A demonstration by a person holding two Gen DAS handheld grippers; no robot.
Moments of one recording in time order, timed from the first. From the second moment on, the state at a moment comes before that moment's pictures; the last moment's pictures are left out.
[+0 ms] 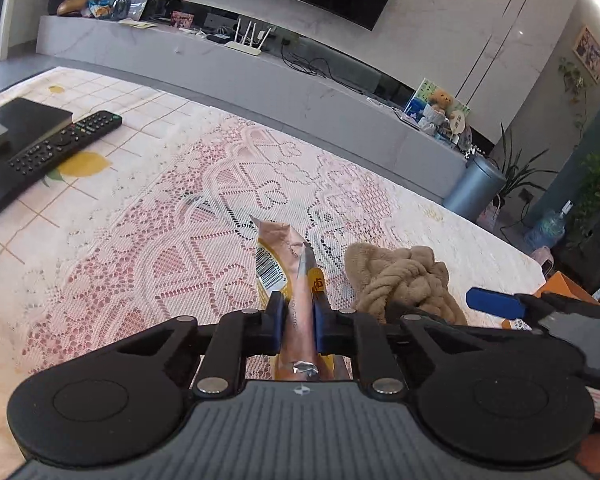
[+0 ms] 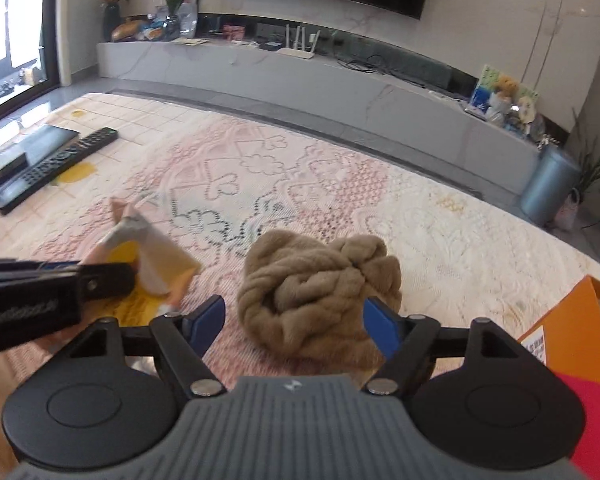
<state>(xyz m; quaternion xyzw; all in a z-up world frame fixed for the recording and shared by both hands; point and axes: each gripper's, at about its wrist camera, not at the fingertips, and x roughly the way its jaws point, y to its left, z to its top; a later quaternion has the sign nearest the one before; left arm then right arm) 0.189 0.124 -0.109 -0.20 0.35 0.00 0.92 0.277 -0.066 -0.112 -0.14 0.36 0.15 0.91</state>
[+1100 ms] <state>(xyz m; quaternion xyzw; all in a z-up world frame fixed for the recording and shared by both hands) 0.191 0.109 -0.130 -0.19 0.36 -0.01 0.91 0.242 -0.090 -0.145 -0.05 0.38 0.17 0.91</state>
